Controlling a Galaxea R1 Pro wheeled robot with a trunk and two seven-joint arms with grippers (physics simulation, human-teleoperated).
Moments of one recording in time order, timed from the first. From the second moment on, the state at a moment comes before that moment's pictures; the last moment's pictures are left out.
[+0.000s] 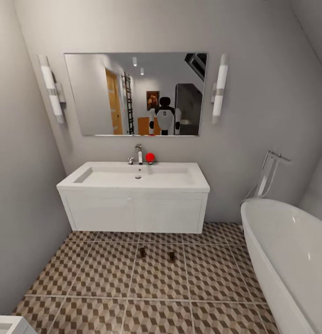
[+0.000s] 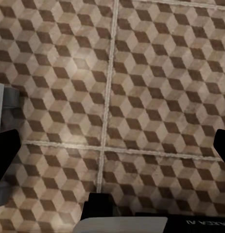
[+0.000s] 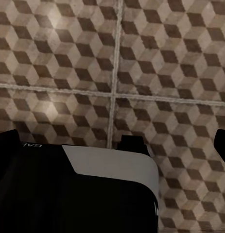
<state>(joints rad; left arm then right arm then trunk) -0.40 0.02 -0.46 0.00 0.54 -0.12 -0.02 -0.27 0.01 0.01 0.03 0.04 -0.12 0.03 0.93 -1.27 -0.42</state>
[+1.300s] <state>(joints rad) -0.32 0.01 -0.47 0.00 0.53 -0.06 -0.09 -0.26 0.02 0.01 0.03 0.04 -0.09 0.03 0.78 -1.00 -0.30</state>
